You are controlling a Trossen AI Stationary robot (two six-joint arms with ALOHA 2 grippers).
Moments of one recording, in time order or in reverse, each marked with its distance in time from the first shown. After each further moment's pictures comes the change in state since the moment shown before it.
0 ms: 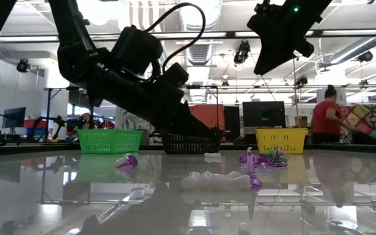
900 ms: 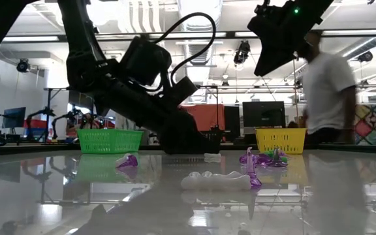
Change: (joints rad) left arm 0.002 0.100 0.060 0.006 -0.056 0.106; right arm 0.000 0.000 -0.010 0.008 -0.001 -0.001
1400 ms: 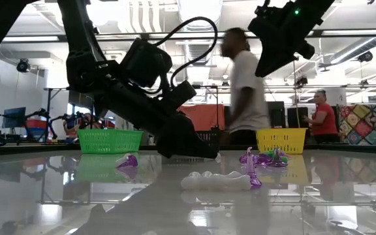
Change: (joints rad) left arm -0.001 0.001 -0.001 -0.035 0.001 -0.013; right arm 0.000 0.000 -0.006 0.000 0.000 0.001
